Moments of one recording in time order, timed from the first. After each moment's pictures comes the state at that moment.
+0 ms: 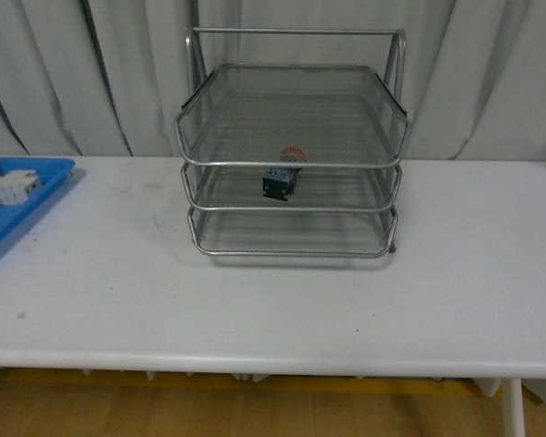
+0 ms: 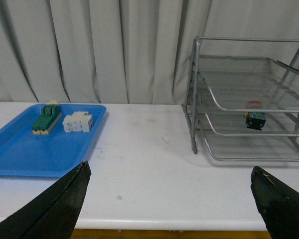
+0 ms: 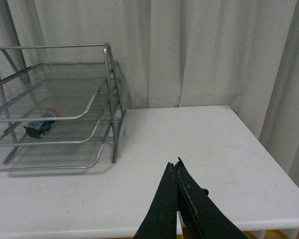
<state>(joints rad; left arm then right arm) 0.00 0.01 0.01 0.00 0.00 0.00 0.00 0.27 0.01 0.27 0.00 0.00</state>
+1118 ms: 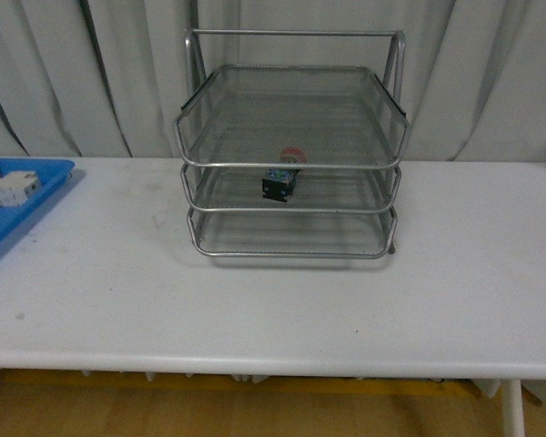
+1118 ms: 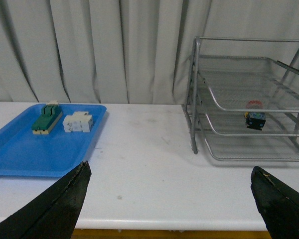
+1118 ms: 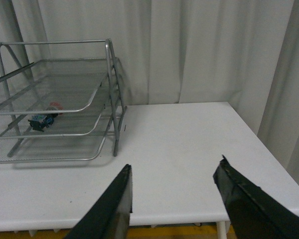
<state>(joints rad) 0.00 0.01 0.01 0.00 0.00 0.00 0.00 0.00 0.01 0.00 0.00 0.00</state>
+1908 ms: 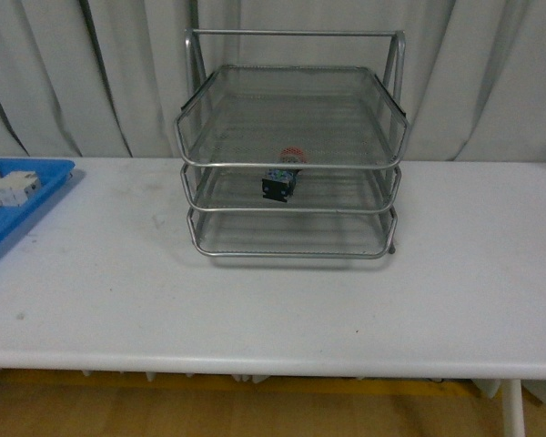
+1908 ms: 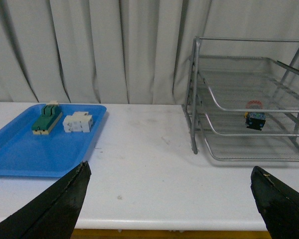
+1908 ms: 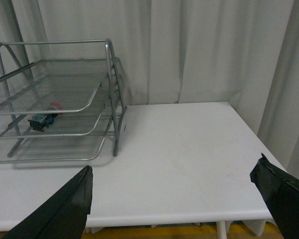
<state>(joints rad) 0.00 0.01 0.01 0.00 0.00 0.00 0.00 0.00 0.01 0.00 0.00 0.00</state>
